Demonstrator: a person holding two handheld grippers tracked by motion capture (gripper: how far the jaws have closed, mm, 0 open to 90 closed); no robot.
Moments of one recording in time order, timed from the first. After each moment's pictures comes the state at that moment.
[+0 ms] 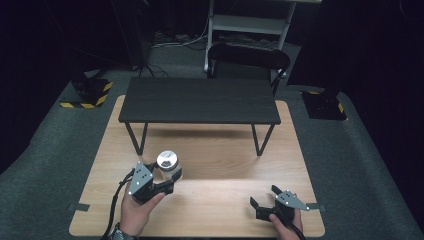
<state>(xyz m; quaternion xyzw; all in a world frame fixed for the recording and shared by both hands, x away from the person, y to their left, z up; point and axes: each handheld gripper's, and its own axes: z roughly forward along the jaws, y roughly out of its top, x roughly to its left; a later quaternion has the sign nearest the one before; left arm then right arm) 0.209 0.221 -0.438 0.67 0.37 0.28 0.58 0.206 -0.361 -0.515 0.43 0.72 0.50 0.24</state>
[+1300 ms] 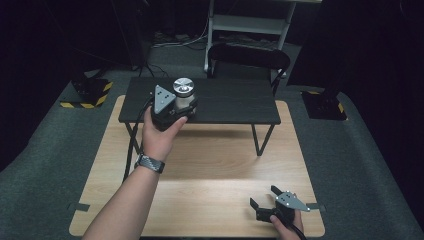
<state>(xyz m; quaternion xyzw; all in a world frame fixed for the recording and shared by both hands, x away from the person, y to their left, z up) 0.337 0.156 -0.324 0.64 0.39 0.36 0.56 0.206 -0.366 -0.517 0.42 0.72 0.51 0.23</state>
